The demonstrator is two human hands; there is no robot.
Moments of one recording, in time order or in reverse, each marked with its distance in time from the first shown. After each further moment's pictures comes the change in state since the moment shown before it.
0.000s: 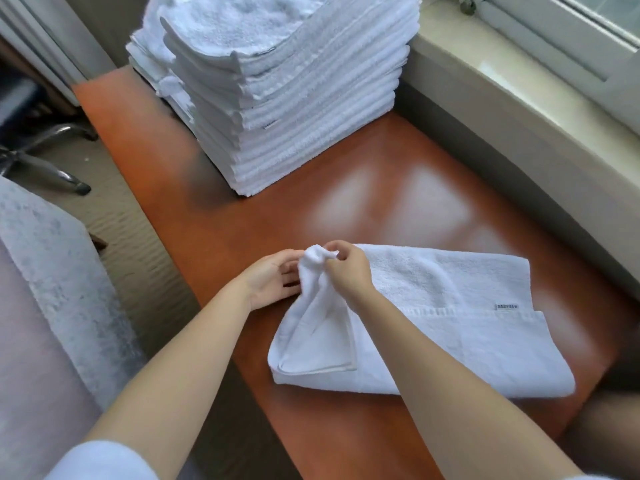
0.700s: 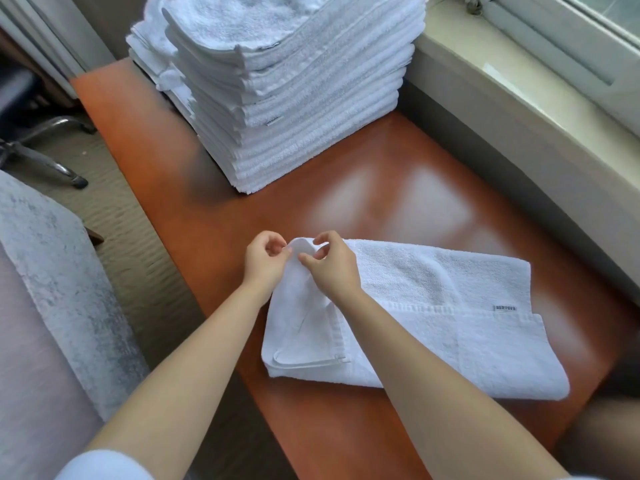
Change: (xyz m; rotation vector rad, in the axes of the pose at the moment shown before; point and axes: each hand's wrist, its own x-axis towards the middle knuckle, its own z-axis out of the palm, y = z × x) left_hand 0.013 -0.008 0.006 0.501 0.652 0.564; right_hand -0.007 -0.019 0.015 -0.206 0.010 -0.081
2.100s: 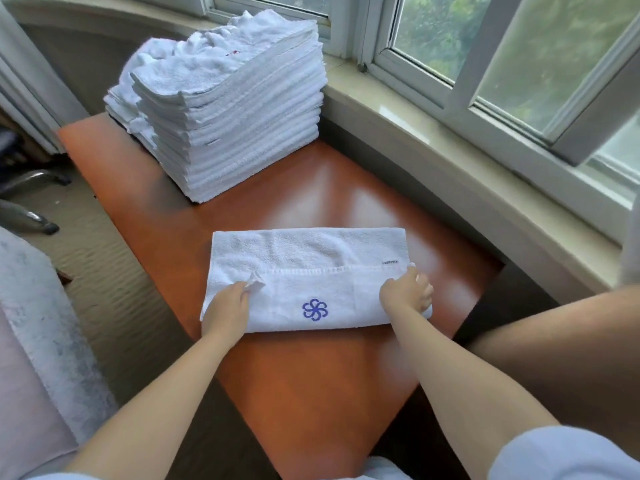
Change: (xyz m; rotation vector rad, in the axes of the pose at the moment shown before) left_hand -0.154 -0.017 0.012 0.677 -0.081 0.221; right_hand -0.104 0.150 -0.176 -0.231 0.514 0.480
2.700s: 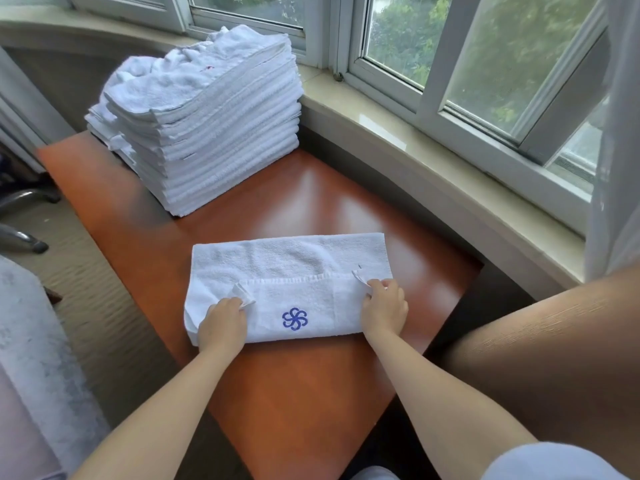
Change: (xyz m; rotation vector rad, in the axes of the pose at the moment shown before) left_hand -0.007 0.030 0.018 0.219 -0.015 -0.024; right_hand -0.002 0.031 0.008 -0.188 0.079 -0.393
